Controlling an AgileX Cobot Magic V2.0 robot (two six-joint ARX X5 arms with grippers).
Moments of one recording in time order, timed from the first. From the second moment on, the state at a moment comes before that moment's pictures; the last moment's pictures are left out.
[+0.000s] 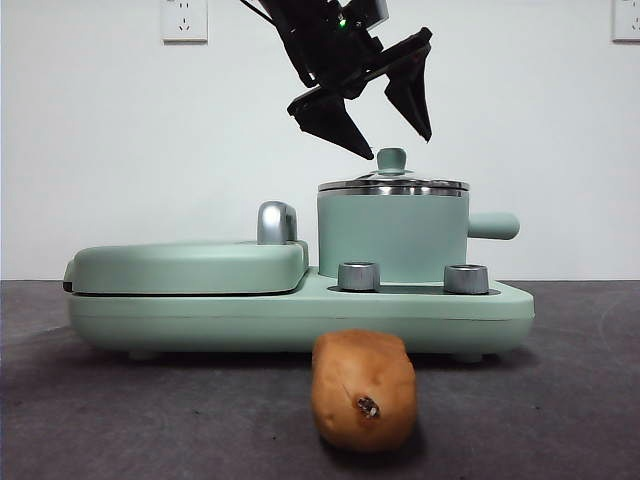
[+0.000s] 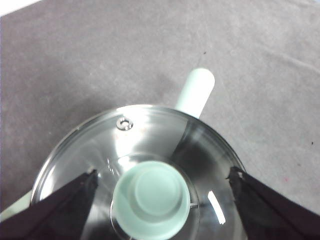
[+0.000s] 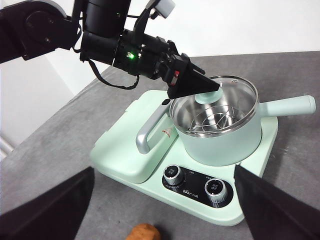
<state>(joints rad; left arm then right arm) -0.65 2.09 2.04 -0.62 0.18 0.01 0.02 0.54 0.90 -0.67 -0.65 0.19</state>
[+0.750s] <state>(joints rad) -0.67 2.11 2.04 -0.64 0.14 0.06 0.02 0.54 0.90 -0.67 -0.65 0.19</state>
